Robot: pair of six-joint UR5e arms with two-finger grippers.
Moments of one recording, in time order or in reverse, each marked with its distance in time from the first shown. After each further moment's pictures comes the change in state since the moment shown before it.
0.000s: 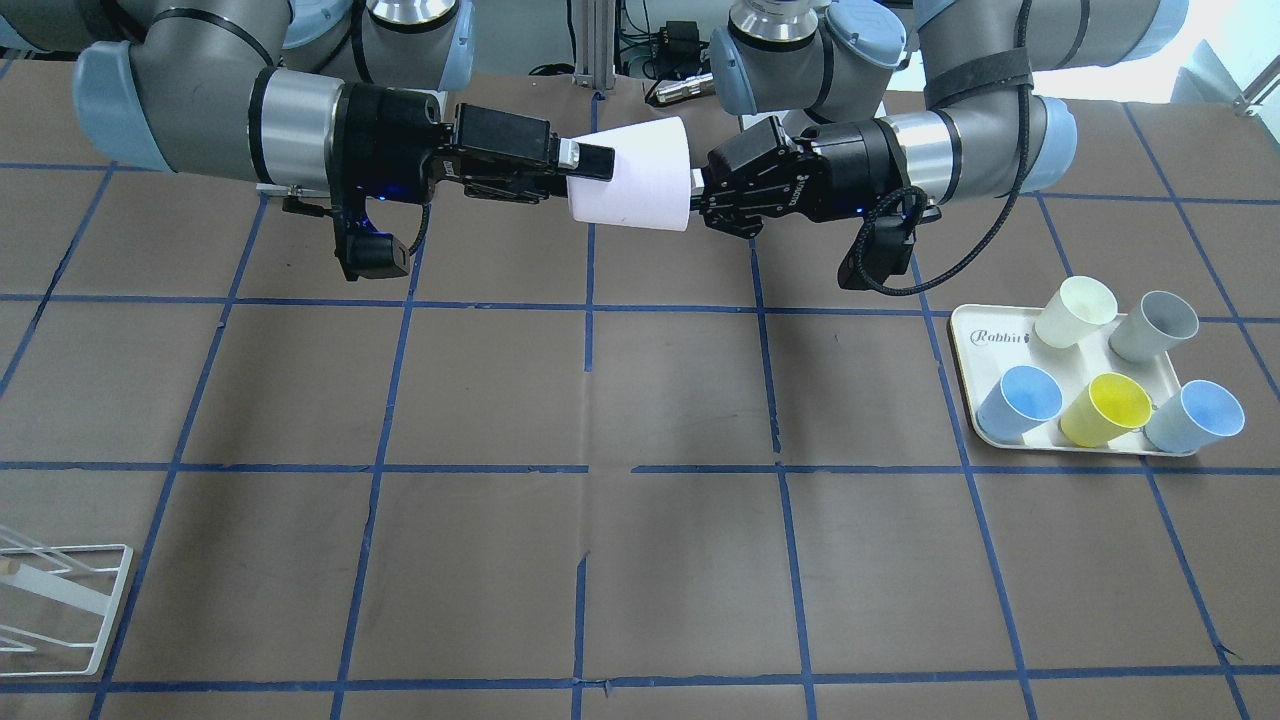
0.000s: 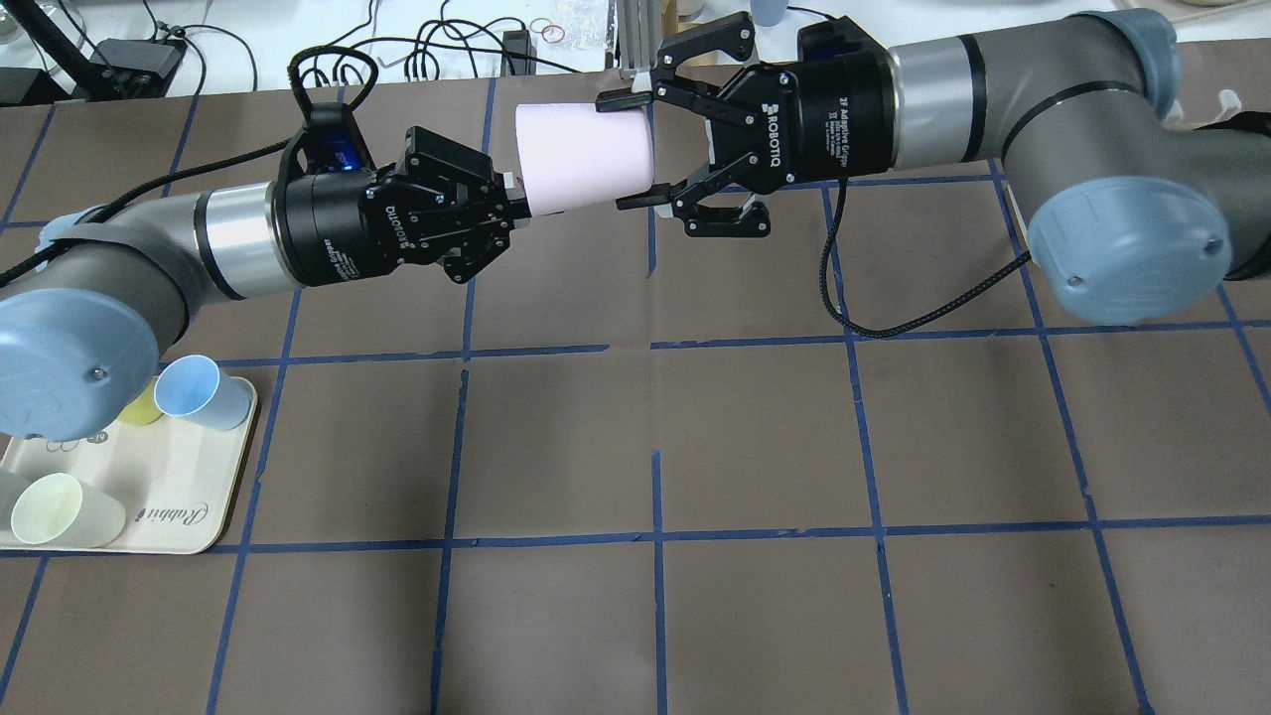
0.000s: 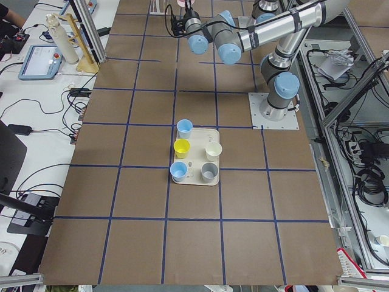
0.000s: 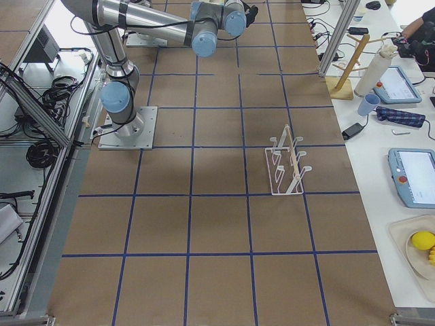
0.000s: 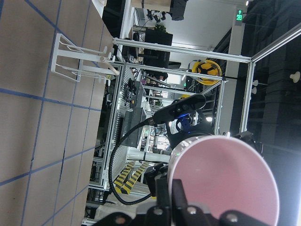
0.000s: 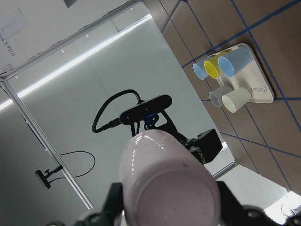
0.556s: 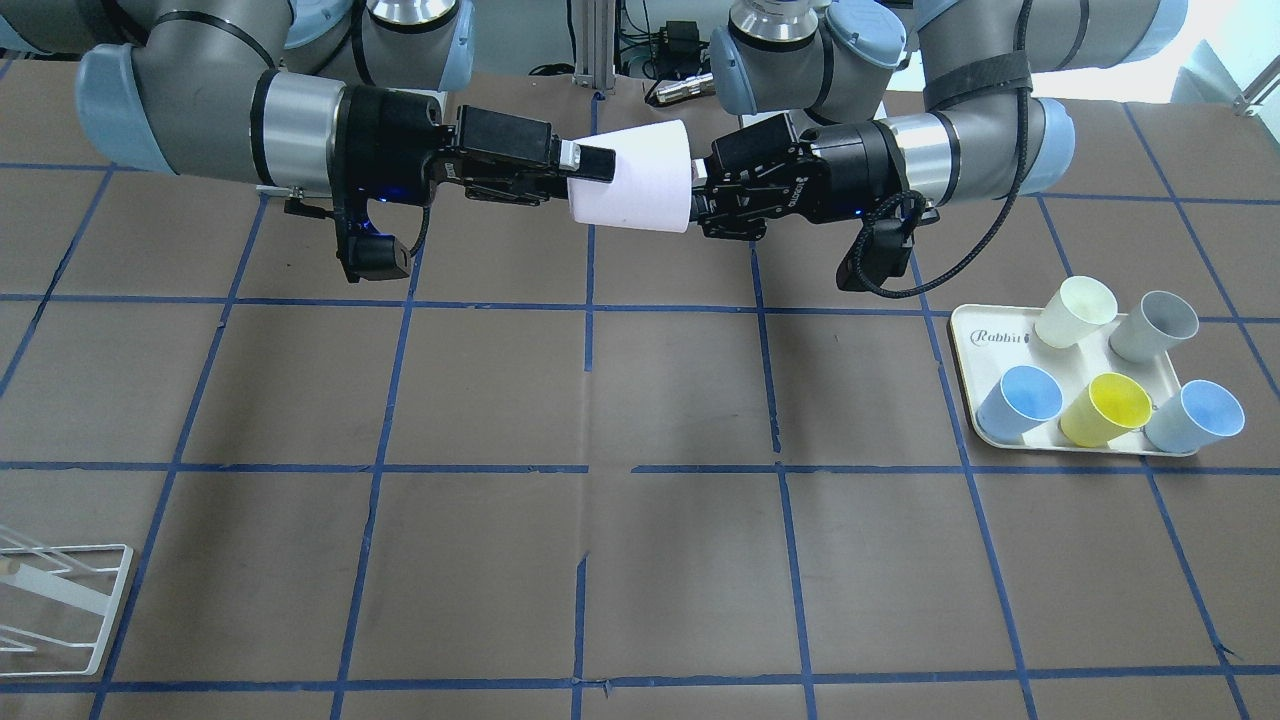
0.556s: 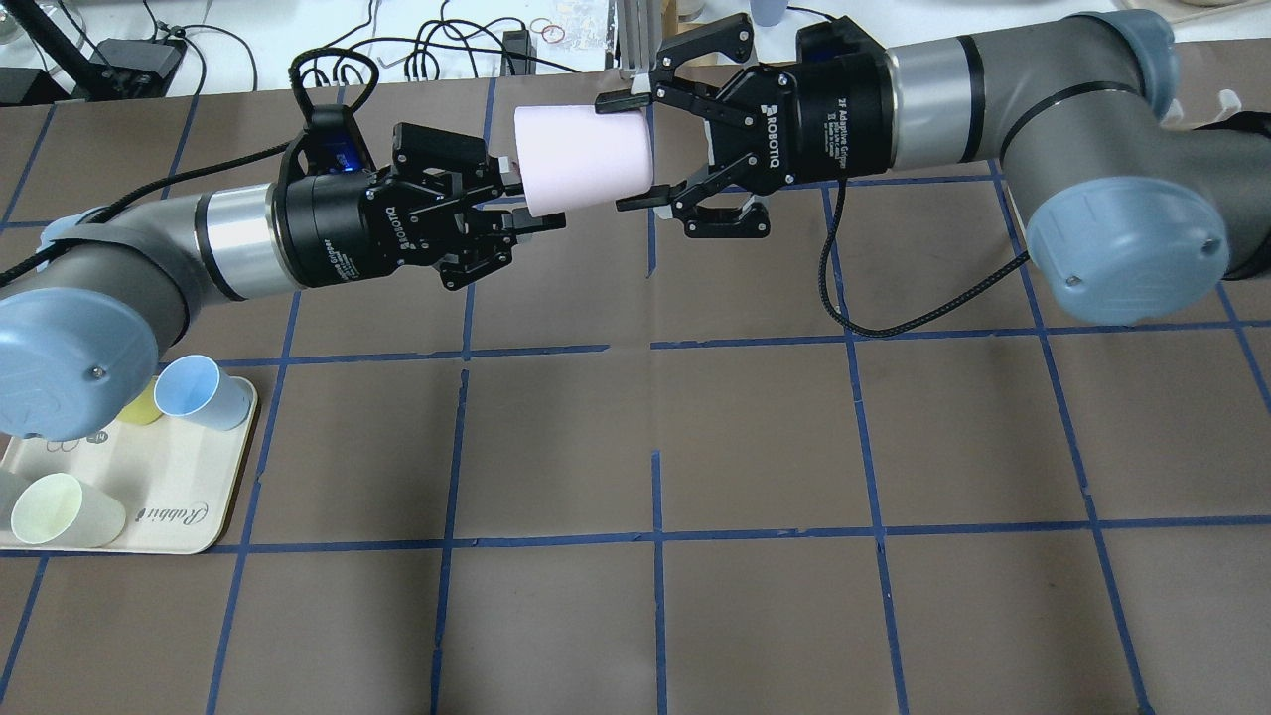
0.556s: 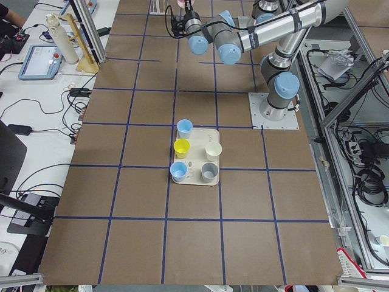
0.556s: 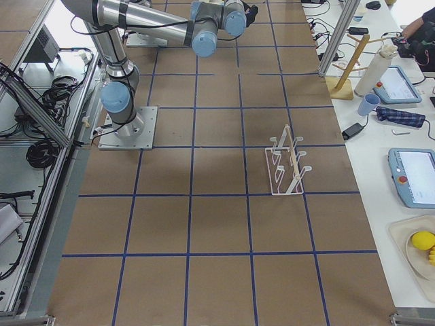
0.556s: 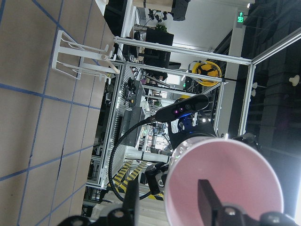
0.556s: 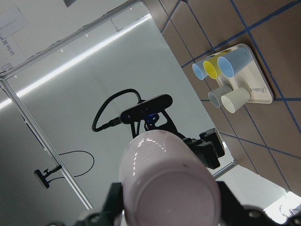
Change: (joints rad) left arm 0.000 -0.007 -0.002 -0.007 -0.002 0.007; right arm 0.000 0.000 0.003 0.000 0.003 -0.011
